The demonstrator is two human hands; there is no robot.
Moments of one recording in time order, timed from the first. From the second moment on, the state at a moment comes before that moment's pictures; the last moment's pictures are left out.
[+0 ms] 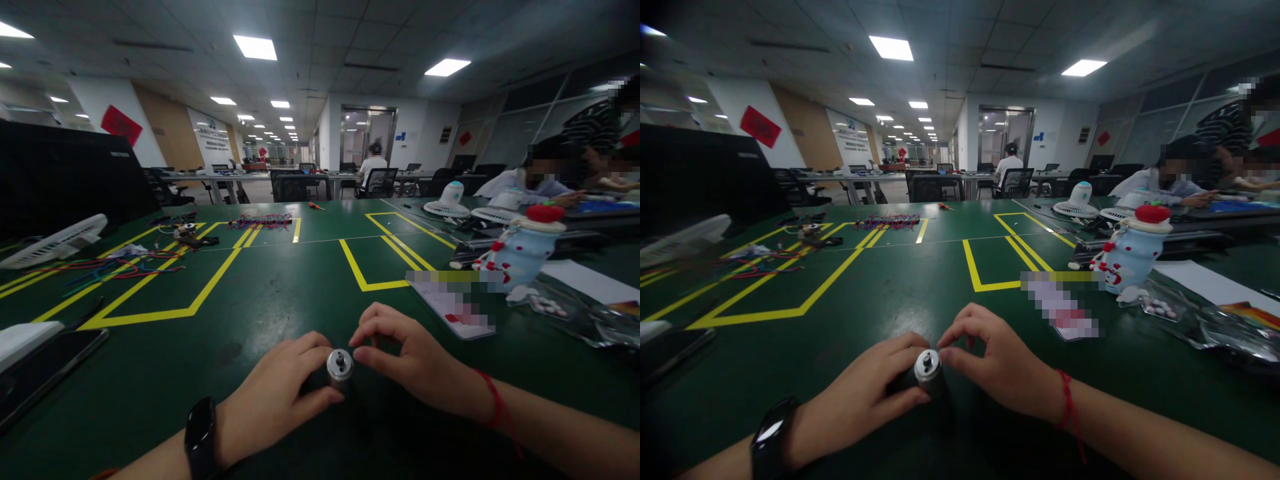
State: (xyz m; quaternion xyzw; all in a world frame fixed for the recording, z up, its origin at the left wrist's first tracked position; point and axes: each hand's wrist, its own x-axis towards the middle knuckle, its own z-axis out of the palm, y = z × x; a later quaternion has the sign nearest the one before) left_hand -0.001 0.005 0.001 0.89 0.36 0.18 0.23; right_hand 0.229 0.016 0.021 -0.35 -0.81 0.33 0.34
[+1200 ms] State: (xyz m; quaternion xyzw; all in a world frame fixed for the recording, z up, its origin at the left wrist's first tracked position) left_hand -0.004 0.005 0.001 0.89 0.36 0.16 0.23; right_hand 0.281 0.052 0.014 -0.30 -0.86 0.36 0.17
